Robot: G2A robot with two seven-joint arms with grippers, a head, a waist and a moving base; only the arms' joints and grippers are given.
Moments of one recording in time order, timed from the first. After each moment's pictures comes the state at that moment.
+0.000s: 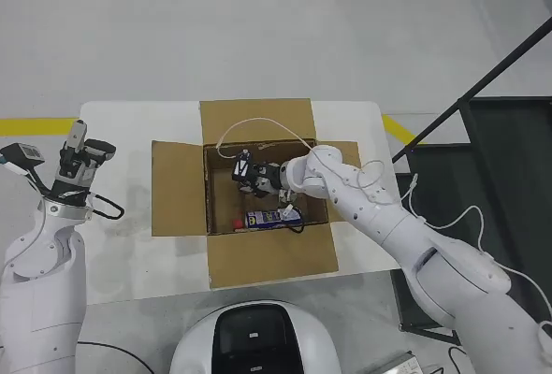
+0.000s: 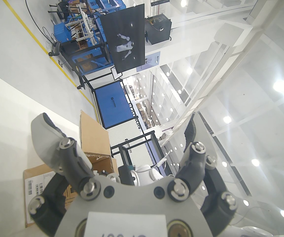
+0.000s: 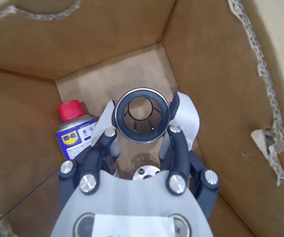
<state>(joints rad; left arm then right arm) 1.25 -1.25 -1.70 -1.42 -0.21 -0.47 -0.53 -0.56 -1.32 0.53 -0.91 -1.04 -0.62 0.36</state>
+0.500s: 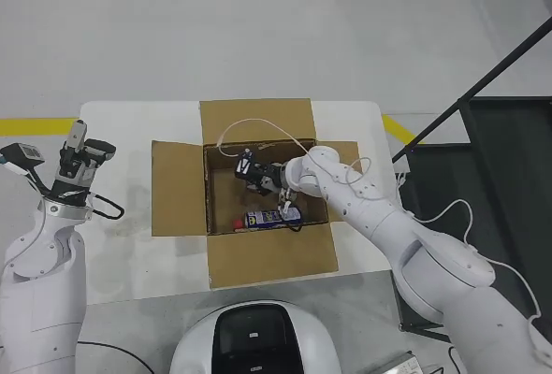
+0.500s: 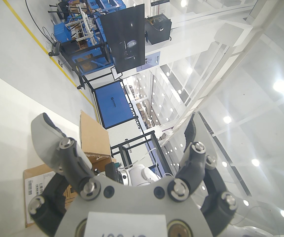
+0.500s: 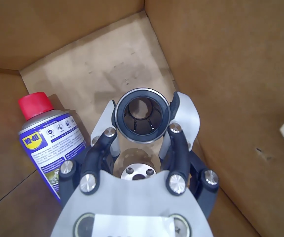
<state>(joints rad) 1.25 -1.25 -1.70 -1.42 -0.21 -0.47 -0.53 -0.52 -1.40 0.49 -0.72 -1.07 -0.60 0.34</state>
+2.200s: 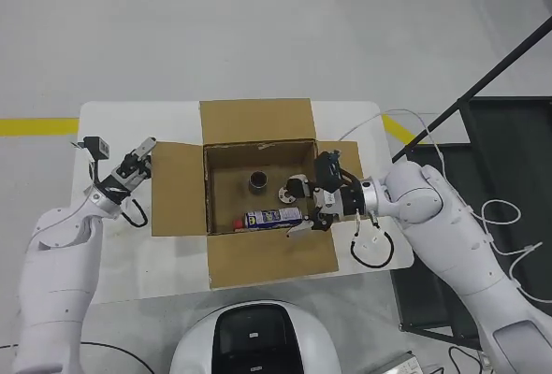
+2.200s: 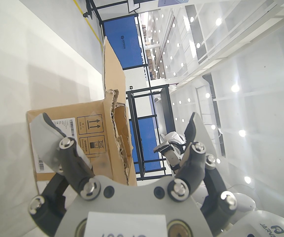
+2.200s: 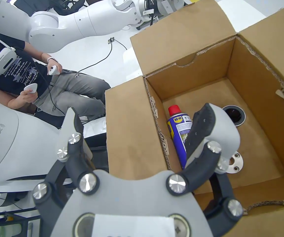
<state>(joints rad) 1.04 -1.23 -1.52 -1.08 -0.23 -0.44 -0.89 -1.05 -0.95 1.12 -1.62 -0.18 -0.93 0.89</state>
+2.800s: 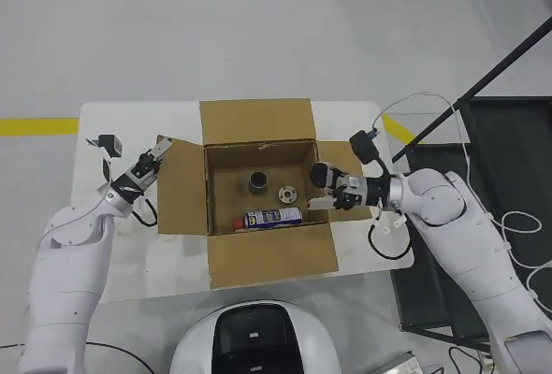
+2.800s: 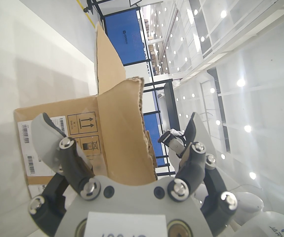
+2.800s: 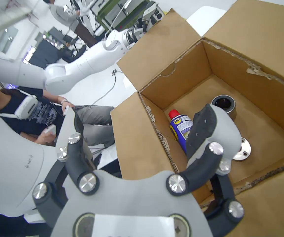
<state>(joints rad) 1.05 -1.24 -1.45 -1.15 -0.21 -0.42 -0.84 -1.15 -0.91 1.27 -1.55 0.14 -0.78 0.91</state>
